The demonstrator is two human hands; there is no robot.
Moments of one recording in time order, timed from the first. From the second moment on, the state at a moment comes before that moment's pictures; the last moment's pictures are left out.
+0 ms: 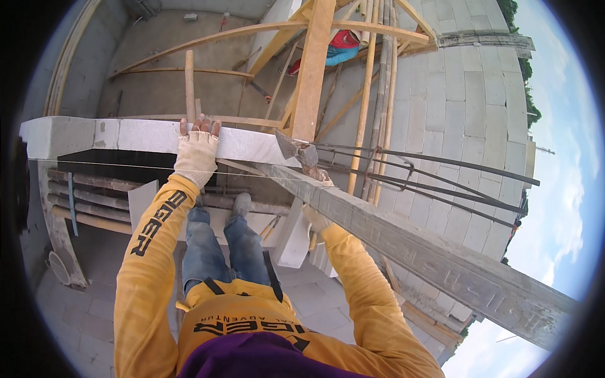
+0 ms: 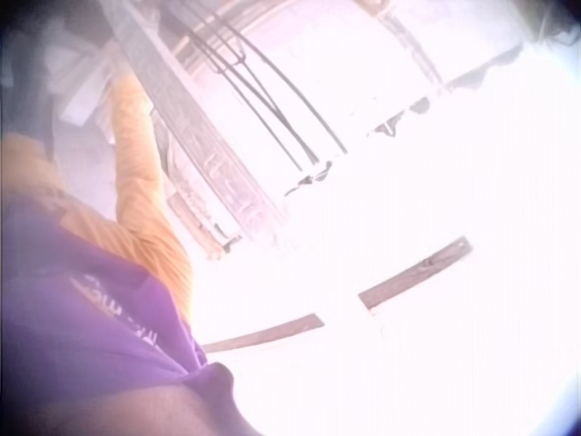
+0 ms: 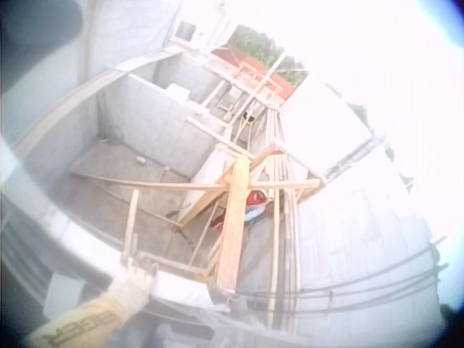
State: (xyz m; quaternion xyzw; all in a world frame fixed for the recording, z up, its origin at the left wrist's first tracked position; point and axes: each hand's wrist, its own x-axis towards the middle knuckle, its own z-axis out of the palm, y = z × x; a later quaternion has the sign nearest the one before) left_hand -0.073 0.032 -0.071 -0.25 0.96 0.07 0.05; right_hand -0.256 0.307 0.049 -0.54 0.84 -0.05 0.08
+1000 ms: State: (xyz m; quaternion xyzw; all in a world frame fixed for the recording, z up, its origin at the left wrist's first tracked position) left_hand -0.076 0.032 -0.070 -0.25 0.96 0.07 0.09; right_hand -0.324 0.323 -0.020 -0.29 0.87 -0.25 0.29
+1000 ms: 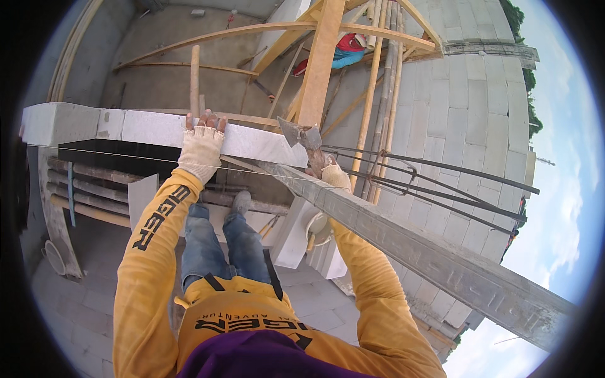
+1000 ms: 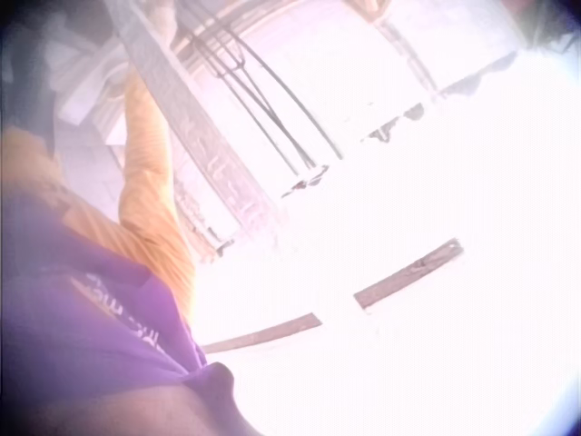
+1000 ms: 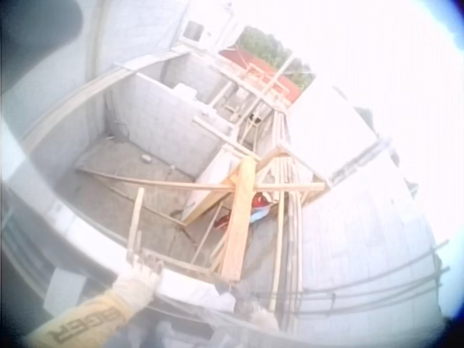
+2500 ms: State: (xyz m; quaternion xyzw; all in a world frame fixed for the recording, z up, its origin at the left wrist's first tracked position) left_hand -0.074 0.032 -0.069 -0.26 0.96 0.05 0.06; right_hand -0.268 0.318 0.030 -0.29 0.88 -0.30 0.23
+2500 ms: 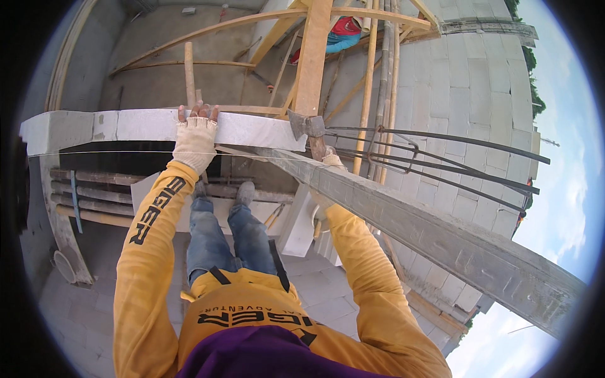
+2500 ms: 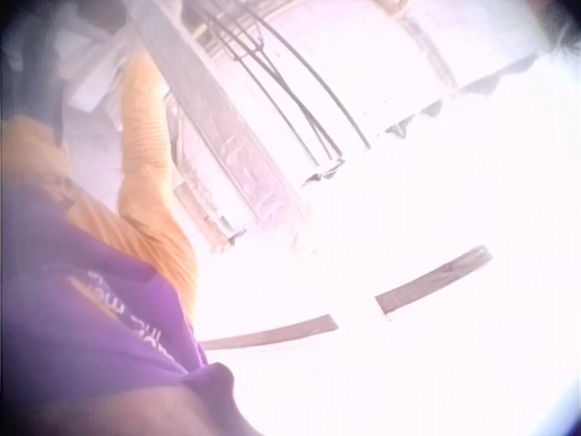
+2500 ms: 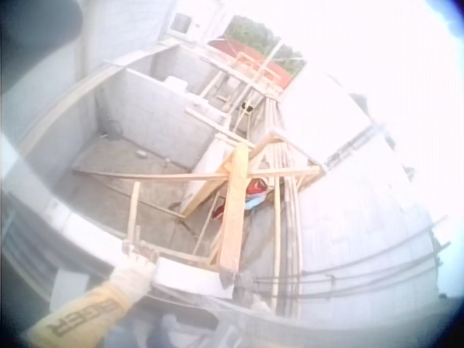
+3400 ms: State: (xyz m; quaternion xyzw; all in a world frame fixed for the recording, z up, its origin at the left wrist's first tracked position) left_hand -0.075 0.033 -0.062 -0.26 0.96 0.05 0.08; right_hand -0.255 0.311 0.051 -0.40 0.89 -0.18 0.13
